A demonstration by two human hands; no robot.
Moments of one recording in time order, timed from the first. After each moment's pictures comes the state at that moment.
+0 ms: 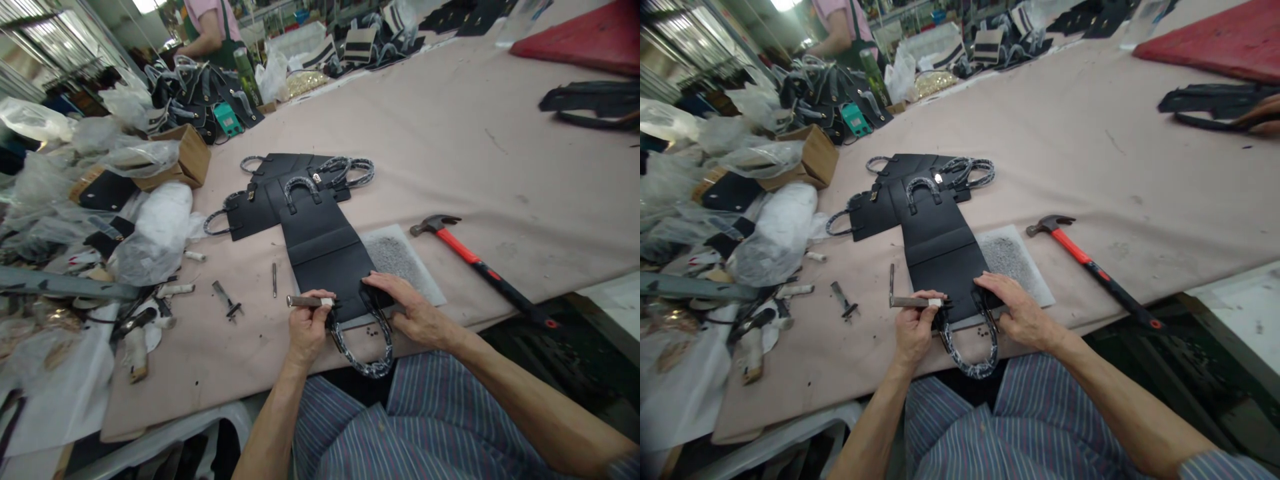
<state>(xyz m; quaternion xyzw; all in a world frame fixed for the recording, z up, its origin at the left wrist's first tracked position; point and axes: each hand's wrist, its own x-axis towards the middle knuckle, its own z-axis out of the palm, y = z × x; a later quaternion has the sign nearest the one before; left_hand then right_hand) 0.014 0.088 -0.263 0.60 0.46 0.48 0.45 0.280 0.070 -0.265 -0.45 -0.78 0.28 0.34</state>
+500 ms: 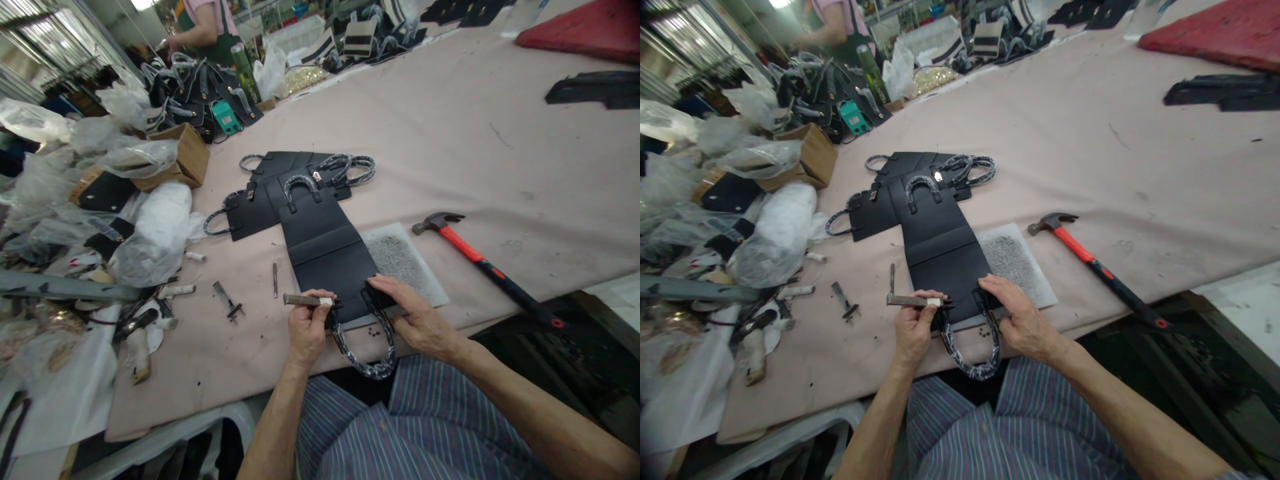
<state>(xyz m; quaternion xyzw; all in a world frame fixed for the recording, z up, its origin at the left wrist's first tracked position) 0.016 0.089 -0.259 0.56 0.46 0.50 0.48 0.269 0.055 -0.257 -0.49 -0.73 0.30 0.37</state>
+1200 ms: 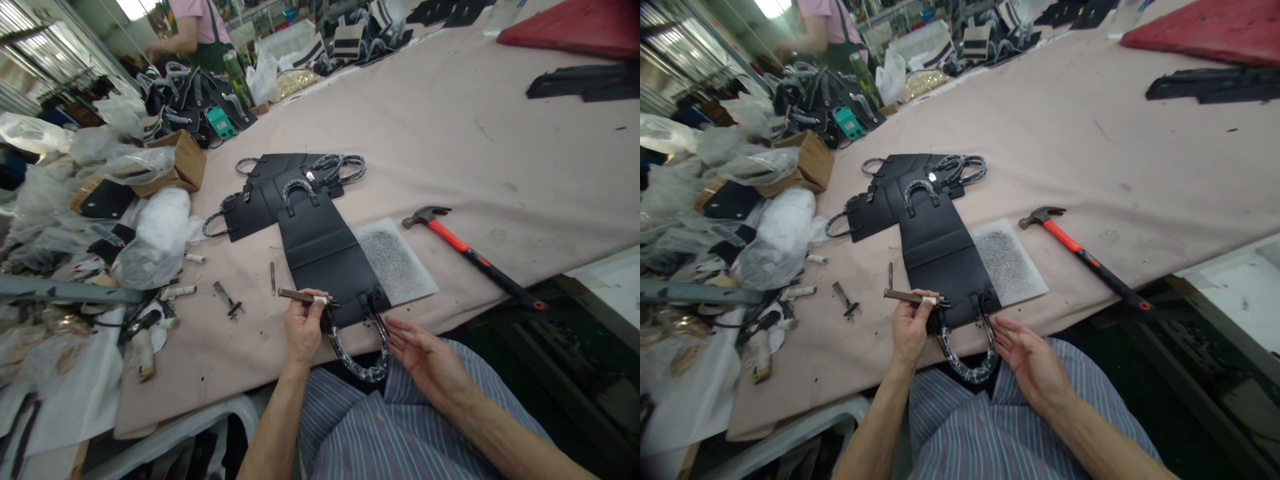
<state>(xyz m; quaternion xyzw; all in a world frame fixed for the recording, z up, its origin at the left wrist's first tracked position) 0.022 0.076 -0.244 0.48 0.49 0.50 0.53 0.225 -0.028 -0.273 -0.50 -0.01 0.66 0.57</state>
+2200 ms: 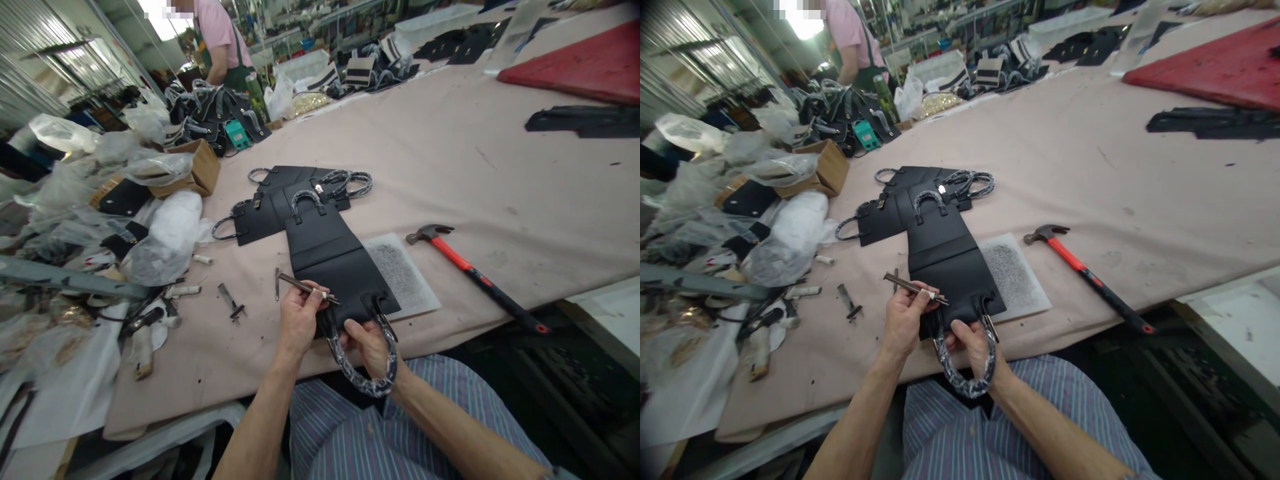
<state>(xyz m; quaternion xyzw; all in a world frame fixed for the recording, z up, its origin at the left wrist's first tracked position) 0.021 0.103 -0.207 0.42 0.51 0.48 0.58 0.151 0.031 -0.258 -0.46 -0.21 0.68 0.53</state>
